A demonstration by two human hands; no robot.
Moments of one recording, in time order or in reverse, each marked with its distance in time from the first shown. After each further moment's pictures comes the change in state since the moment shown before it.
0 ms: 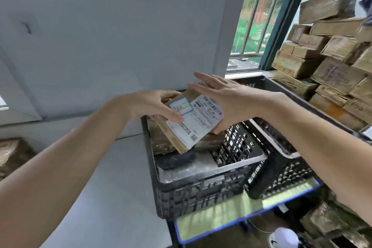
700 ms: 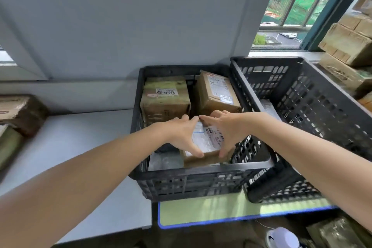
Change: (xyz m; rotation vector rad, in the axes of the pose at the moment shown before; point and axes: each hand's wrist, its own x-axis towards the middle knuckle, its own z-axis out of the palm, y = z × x) left_hand 0.119 -0.062 0.132 0.696 -0.060 -0.394; right_hand 0.024 0.071 0.159 0.157 -0.613 -0.082
